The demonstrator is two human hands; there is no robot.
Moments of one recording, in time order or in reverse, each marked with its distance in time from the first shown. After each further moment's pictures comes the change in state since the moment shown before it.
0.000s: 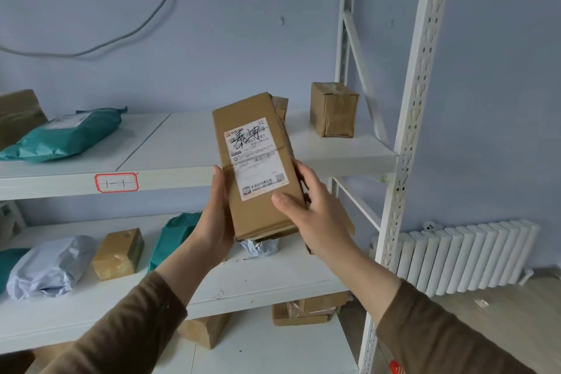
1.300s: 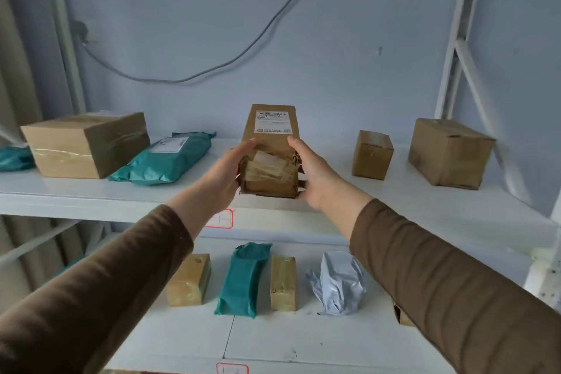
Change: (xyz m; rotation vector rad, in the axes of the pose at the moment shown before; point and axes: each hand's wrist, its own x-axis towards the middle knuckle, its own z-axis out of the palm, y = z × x) left_hand 0.099 0.171 -0.166 0.304 0.266 0.176; right_hand 0.222 -0.067 0.184 0.512 -0.156 0.555
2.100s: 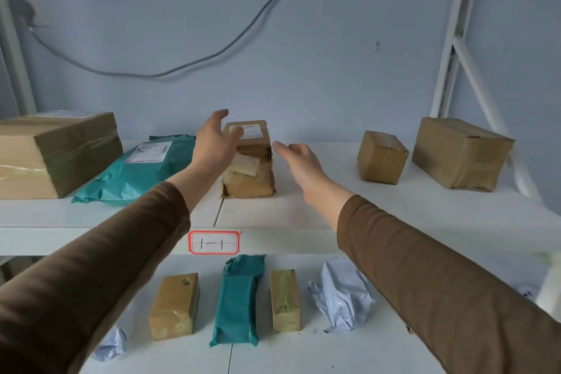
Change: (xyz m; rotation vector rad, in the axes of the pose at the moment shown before) left_hand 0.112 0.011 -0.048 0.577 0.259 0.313; right_hand 0.117 0.016 0.026 -0.339 0.173 -0.264
